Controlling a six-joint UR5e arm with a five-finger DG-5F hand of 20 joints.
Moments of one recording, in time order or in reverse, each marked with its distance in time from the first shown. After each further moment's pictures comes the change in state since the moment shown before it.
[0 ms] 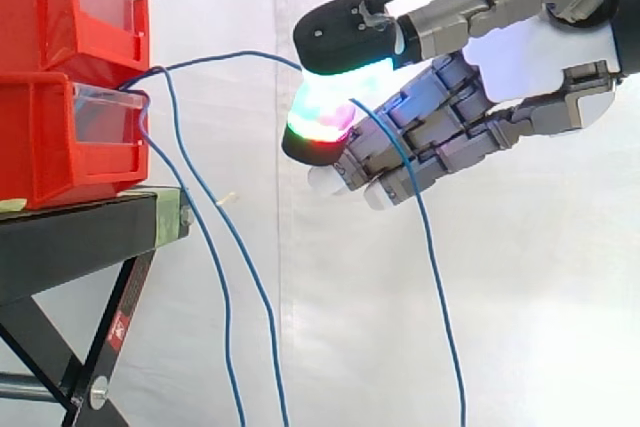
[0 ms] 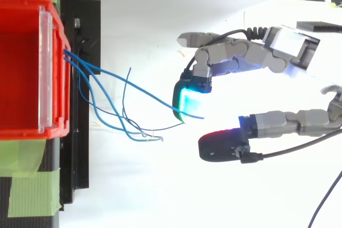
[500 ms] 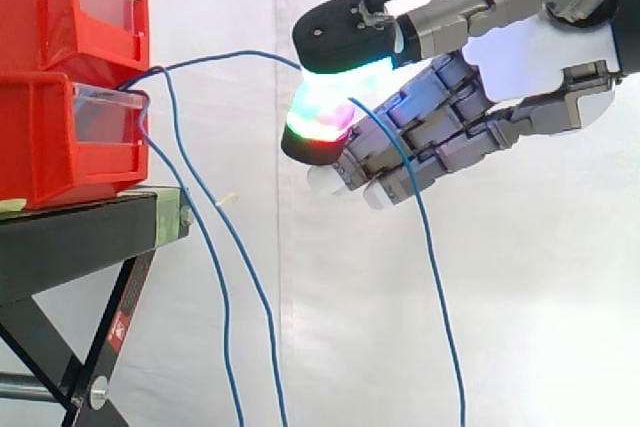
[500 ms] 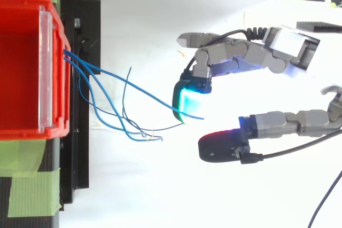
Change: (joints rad) arm 0.000 0.000 0.000 0.001 0.000 0.000
